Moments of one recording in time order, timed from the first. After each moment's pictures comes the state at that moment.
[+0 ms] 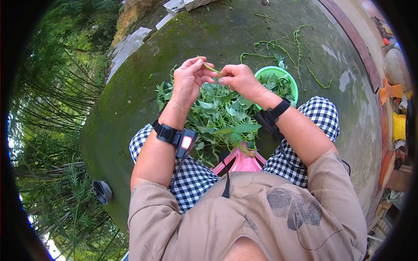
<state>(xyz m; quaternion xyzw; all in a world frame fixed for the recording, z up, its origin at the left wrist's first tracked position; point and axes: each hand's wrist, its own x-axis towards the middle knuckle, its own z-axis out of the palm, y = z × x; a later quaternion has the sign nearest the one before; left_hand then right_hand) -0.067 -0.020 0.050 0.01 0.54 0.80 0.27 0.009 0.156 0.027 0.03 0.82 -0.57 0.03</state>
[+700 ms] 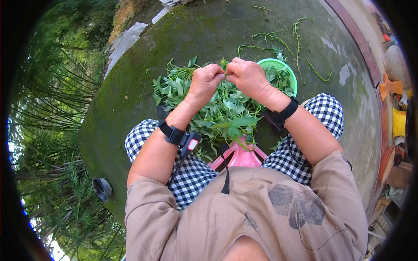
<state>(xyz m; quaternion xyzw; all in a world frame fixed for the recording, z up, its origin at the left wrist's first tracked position) -0.035 -0.006 0.011 0.37 0.80 0.46 0.06 0.034 0.164 0.032 -0.03 0.94 -0.33 -0.10</state>
